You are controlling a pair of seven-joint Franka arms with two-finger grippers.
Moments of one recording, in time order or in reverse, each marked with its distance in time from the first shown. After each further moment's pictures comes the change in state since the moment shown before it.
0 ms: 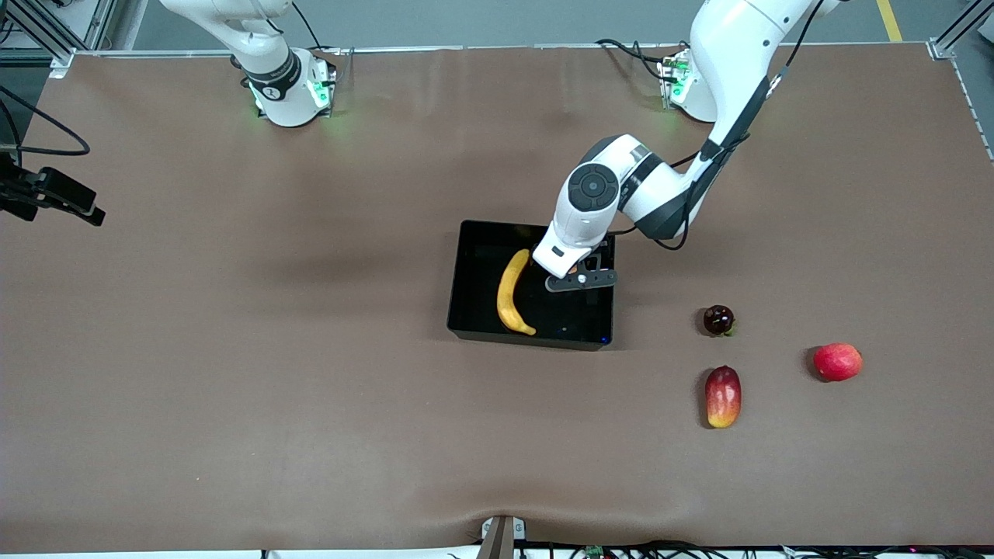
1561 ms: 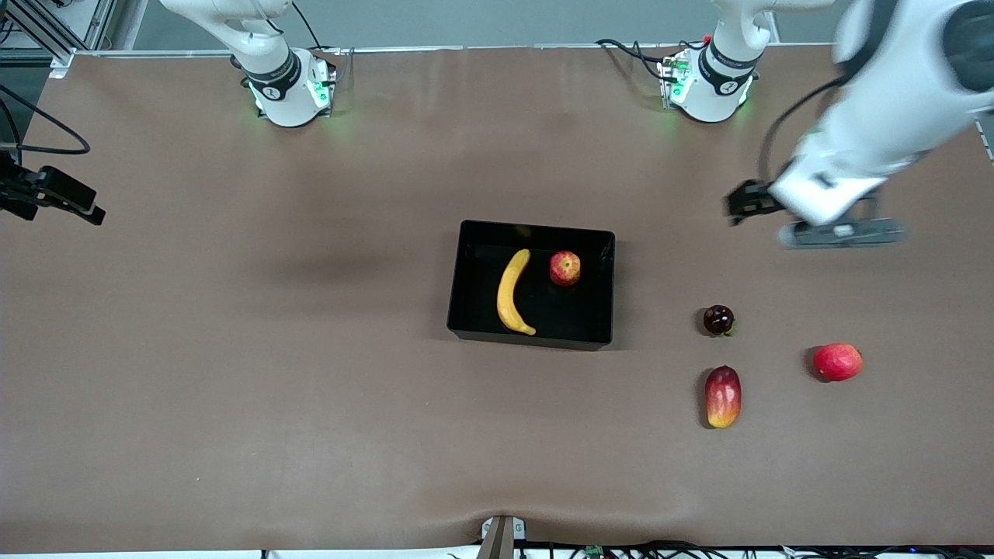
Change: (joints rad) left arm 0.228 -0.463 0.131 0.158 -0.165 -0.584 0.550; right arm 0.001 -0.002 0.000 0.000 0.000 -0.001 0.000
